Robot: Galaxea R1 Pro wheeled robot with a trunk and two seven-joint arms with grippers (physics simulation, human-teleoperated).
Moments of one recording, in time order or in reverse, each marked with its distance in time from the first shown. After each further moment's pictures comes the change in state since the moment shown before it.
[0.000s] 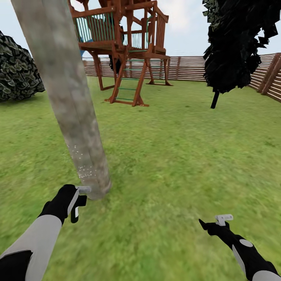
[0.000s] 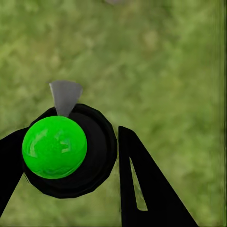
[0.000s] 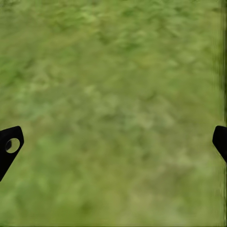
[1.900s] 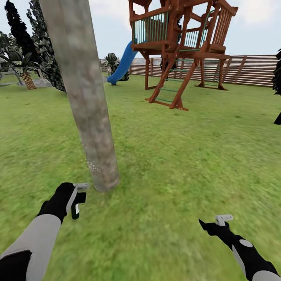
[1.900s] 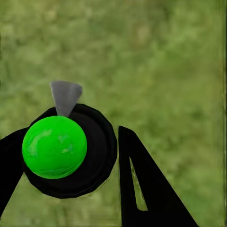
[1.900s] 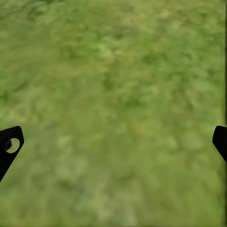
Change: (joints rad) left arm 0.000 -0.004 0.044 -0.042 0.004 -0.005 -0.006; right arm 0.000 0.000 0.000 0.002 0.001 0.000 -0.001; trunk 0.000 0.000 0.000
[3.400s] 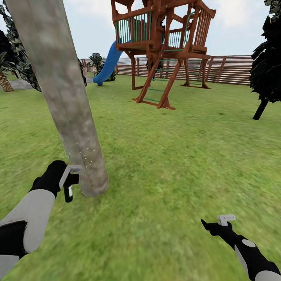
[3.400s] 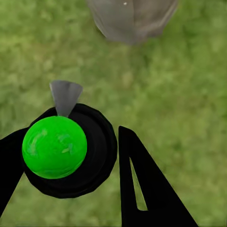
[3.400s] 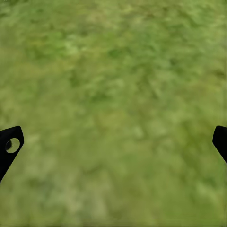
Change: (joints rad) left arm -0.210 0.071 -0.011 0.067 -0.009 0.123 -0.014; right arm 0.000 -0.016 -0.002 0.001 0.000 -0.001 -0.002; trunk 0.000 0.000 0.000
